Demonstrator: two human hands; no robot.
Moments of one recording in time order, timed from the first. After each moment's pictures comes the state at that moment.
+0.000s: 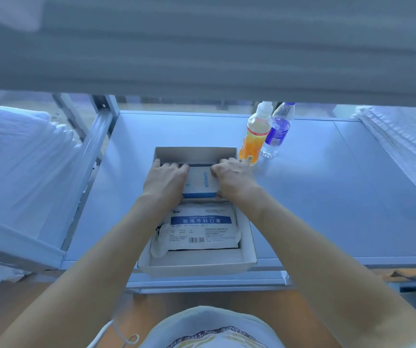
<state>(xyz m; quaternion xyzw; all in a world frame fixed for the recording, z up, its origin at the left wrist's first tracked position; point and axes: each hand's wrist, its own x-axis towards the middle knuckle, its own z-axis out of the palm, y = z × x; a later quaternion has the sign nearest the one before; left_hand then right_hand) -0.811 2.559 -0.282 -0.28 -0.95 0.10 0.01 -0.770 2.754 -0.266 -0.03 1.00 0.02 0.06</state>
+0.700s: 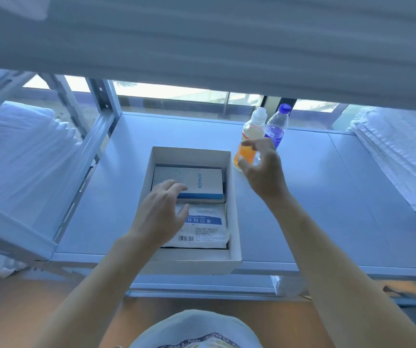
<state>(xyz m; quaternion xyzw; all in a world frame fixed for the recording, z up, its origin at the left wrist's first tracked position) -0.710 2.550 -0.260 -0.21 -0.94 -0.26 0.02 -0.730 2.814 -0.230 0.07 0.88 -0.41 -0.23</state>
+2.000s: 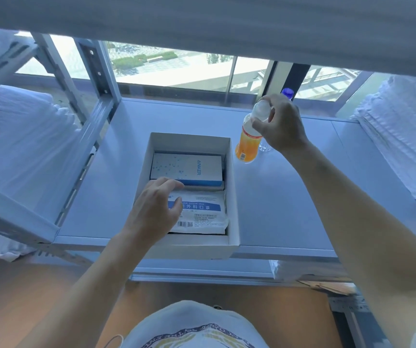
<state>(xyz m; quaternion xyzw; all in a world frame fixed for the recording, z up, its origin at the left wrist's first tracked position) -0.685 2.536 -0.268 -0.21 -0.93 -0.31 0.03 -0.769 2.859 -0.184 0.02 0.94 -0.26 -0.24</state>
